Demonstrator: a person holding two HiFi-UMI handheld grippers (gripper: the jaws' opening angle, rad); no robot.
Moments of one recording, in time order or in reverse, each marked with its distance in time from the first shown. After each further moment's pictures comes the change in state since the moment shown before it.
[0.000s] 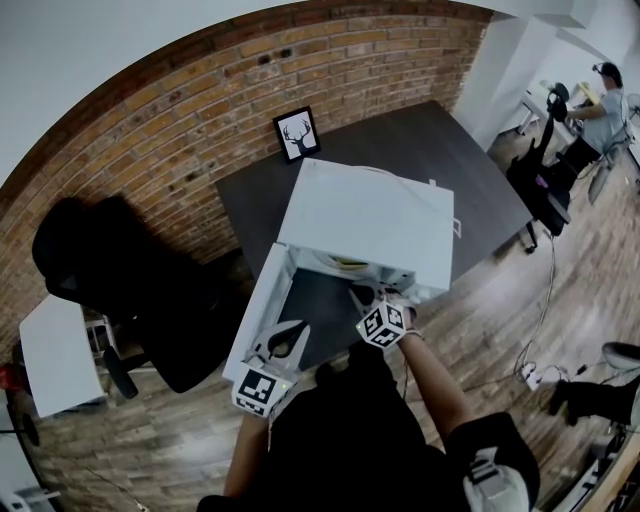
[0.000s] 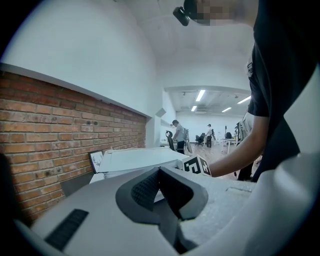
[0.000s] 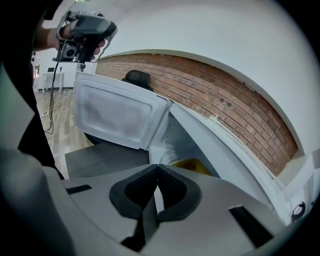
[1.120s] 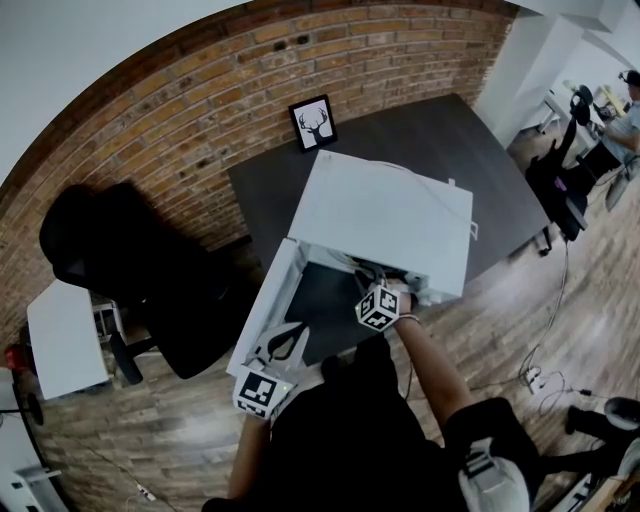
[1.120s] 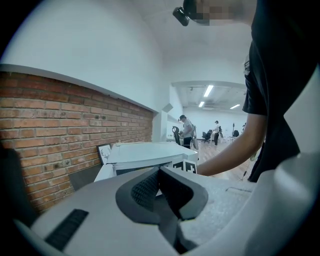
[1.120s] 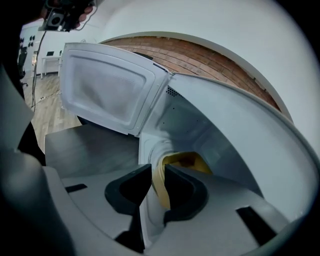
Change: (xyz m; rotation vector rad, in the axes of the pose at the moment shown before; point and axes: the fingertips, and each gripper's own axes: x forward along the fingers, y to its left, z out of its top) left arm -0.006 0.014 -0.017 -0.037 0.057 0.079; right arm 0.064 -0.022 -0.025 -0.082 0.124 -0.032
